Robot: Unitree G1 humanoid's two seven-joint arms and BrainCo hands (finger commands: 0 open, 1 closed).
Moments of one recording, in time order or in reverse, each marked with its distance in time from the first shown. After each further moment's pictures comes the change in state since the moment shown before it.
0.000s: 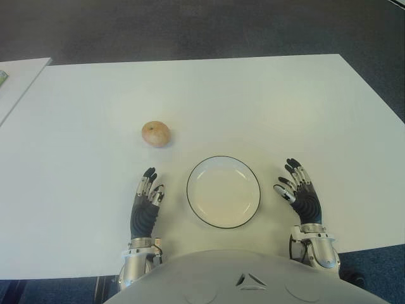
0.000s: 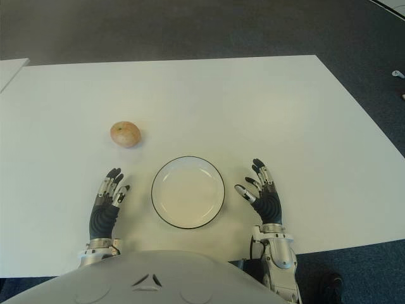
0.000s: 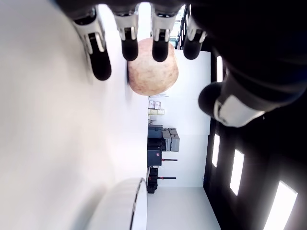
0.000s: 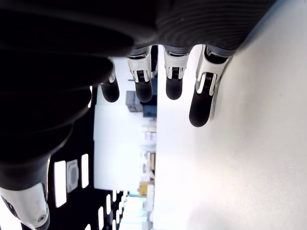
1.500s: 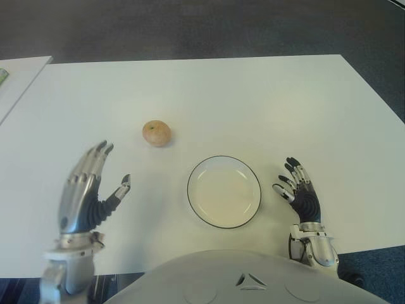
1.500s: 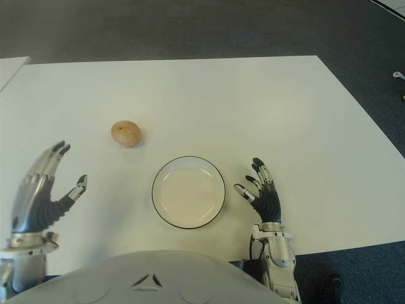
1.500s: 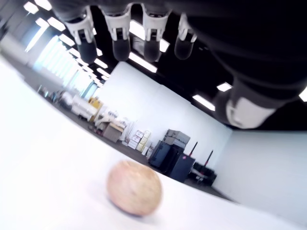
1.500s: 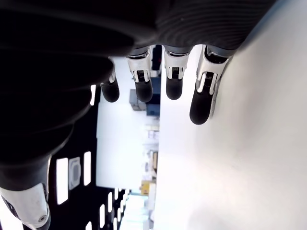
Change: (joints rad) left arm -0.017 0.309 0.445 -0.493 0.848 0.069 0.129; right arm -0.033 -0.006 -0.001 0.047 -0.012 -0.038 -0.008
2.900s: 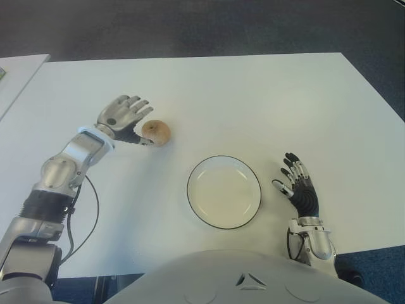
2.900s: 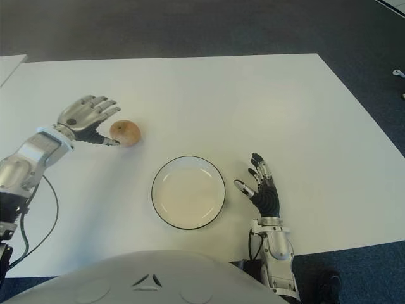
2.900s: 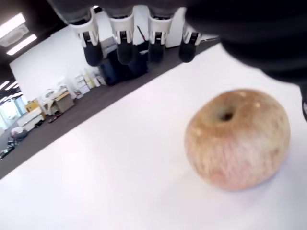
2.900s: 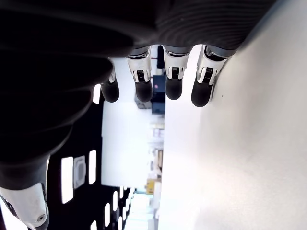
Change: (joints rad) left arm -0.971 0.496 -0.548 0.831 0.386 0.000 -0.201; right arm -0.050 0.004 -0.006 0.061 0.009 -0.044 0.005
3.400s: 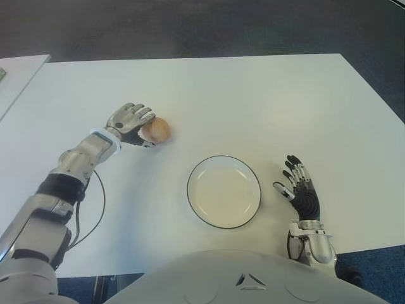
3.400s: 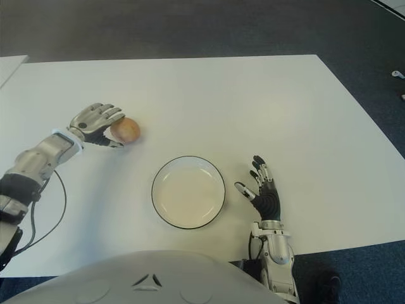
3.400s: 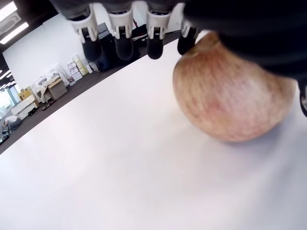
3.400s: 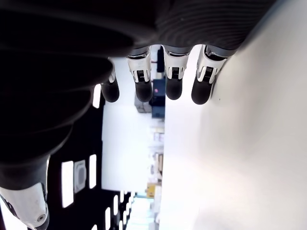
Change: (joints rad) left arm -0.158 -0.012 -0.197 0.327 -0.011 0.030 0.156; right arm 0.035 0.009 -0.001 -0.018 0.003 -0.011 -0.004
